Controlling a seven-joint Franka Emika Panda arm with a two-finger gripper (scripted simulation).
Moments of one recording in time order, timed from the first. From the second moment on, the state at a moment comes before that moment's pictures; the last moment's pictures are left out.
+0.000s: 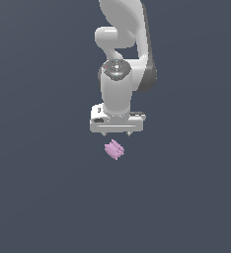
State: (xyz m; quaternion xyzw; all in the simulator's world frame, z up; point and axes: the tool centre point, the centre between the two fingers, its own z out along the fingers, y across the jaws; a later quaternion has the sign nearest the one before) arm -0.006 0.005 0.166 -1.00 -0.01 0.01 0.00
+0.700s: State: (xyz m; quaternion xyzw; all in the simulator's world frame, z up) arm -0.012 0.027 0.166 -1.00 -0.03 0.02 0.00
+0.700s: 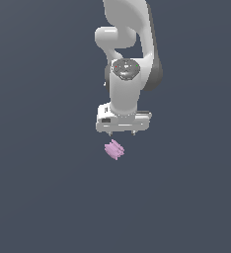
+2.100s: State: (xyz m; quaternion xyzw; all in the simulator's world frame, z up) arm -0.006 0.006 0.119 -0.97 -0.24 0.01 0.00
